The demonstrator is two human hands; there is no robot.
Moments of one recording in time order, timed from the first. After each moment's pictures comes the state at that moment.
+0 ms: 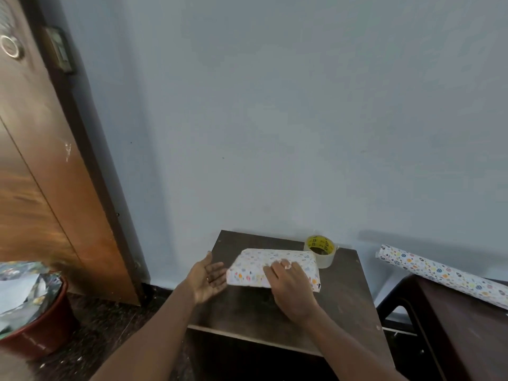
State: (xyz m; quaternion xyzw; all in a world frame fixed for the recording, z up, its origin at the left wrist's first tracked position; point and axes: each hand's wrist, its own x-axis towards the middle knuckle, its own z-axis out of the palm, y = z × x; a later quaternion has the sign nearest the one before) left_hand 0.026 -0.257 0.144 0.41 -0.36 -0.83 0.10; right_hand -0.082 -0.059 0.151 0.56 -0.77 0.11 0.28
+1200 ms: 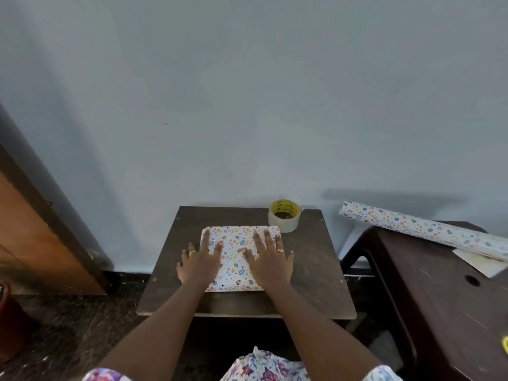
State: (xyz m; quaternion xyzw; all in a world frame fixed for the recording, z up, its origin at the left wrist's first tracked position) left_hand -0.033 -0.197 0.095 0.43 -0.87 -0.22 -0.02; right_hand -0.116 -0.054 0.095 0.27 -0.95 0.12 -0.08
